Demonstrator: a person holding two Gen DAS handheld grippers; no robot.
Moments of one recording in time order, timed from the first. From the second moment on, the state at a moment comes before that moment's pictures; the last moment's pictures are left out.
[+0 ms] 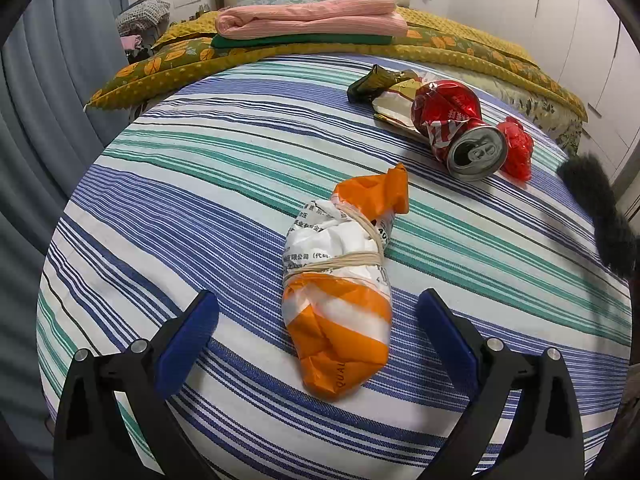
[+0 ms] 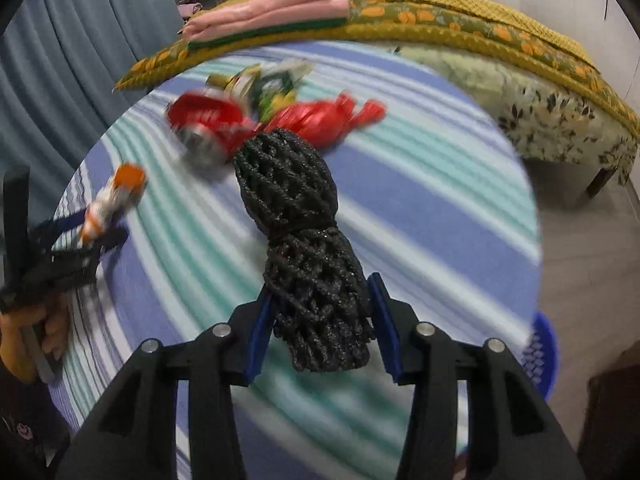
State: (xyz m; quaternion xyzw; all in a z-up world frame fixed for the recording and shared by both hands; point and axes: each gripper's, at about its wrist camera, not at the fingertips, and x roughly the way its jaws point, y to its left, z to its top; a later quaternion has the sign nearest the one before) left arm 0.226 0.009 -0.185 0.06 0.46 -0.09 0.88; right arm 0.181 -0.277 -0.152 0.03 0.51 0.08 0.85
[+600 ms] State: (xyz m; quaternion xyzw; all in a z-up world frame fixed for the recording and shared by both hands) left arm 0.226 0.009 -0.185 0.06 0.46 -0.10 0.88; right arm 0.154 -0.233 -0.179 -0.03 0.45 0.12 0.88
